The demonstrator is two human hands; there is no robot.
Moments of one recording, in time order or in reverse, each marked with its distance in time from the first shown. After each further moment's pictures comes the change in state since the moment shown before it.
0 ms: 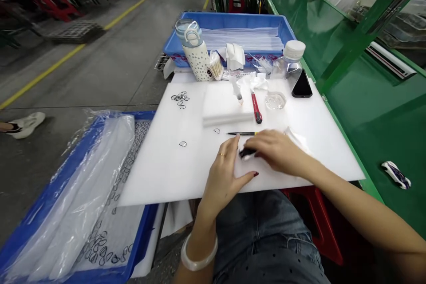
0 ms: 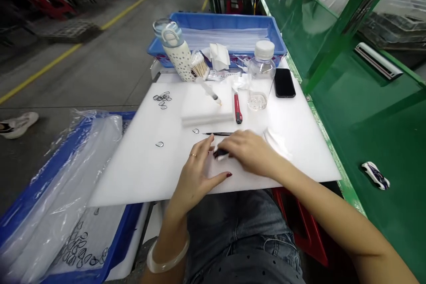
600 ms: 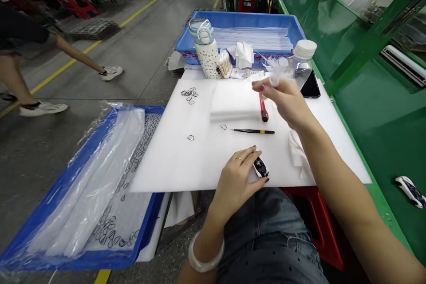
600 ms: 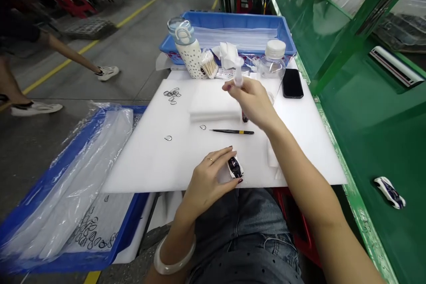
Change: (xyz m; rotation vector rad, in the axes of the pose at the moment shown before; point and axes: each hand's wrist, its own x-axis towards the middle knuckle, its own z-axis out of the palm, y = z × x) left_hand -0.009 0.020 0.013 0.045 0.042 0.131; right_hand 0.080 0.012 -0.030 0.736 0.439 0.437
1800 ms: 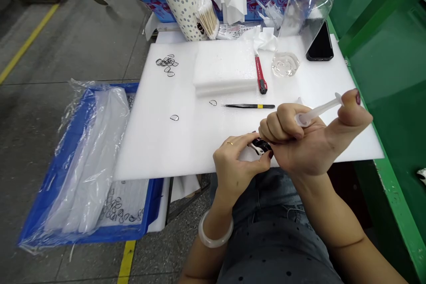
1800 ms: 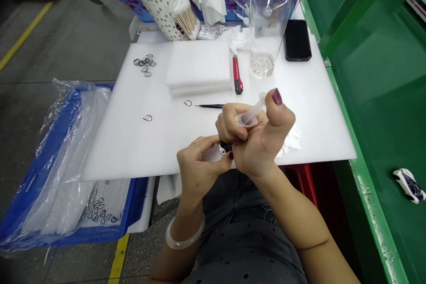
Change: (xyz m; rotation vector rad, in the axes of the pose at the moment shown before) left_hand 0.004 0.017 0.014 -0.109 0.260 -0.201; right_hand -0.097 -0.017 0.037 0.784 0.118 0.090
